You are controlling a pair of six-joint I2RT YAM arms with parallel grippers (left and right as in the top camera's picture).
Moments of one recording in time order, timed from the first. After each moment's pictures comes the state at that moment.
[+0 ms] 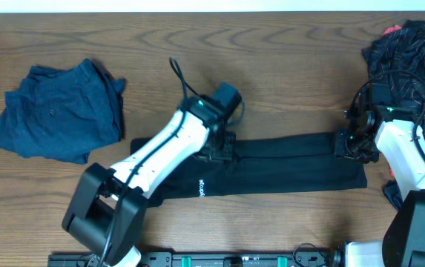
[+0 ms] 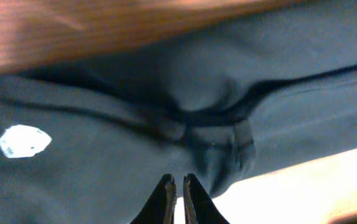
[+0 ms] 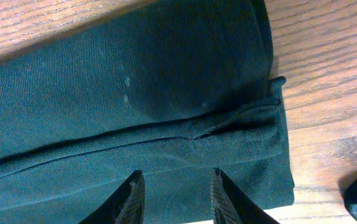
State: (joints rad) left arm -0.64 1.78 1.27 -0.97 0.17 -0.49; right arm -0.12 1.59 1.00 -0.92 -0.01 0.12
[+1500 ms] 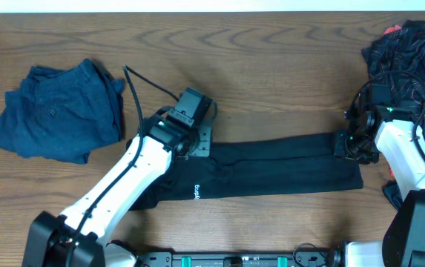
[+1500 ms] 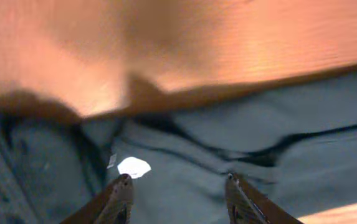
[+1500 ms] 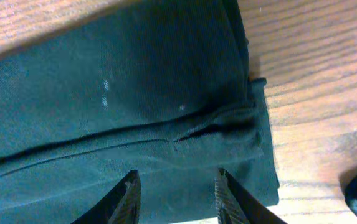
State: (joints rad) left arm -0.51 1.51 1.06 -0.80 0.02 -0.44; right arm -0.12 1.59 1.00 -0.93 0.00 0.12
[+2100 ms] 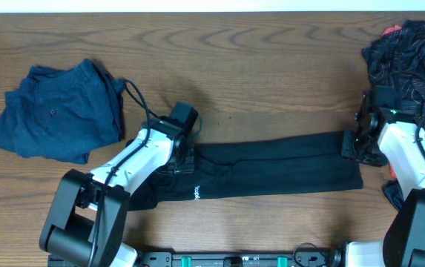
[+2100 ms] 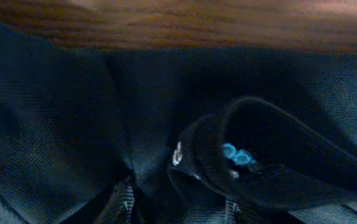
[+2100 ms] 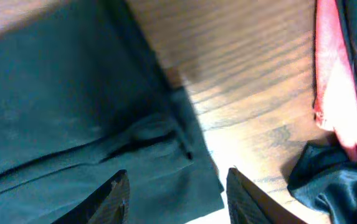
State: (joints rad) left arm -0.41 1.68 0.93 -0.80 0.02 -0.46; right arm -0.17 1.59 0.96 -0.87 0.15 0.15
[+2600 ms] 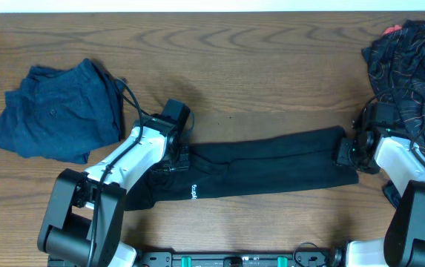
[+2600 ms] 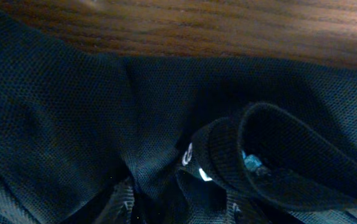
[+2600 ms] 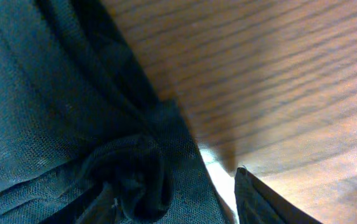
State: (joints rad) left arm -0.37 1.68 0.93 -0.80 0.02 -0.46; right arm -0.20 1.61 0.79 -0.59 0.04 0.12
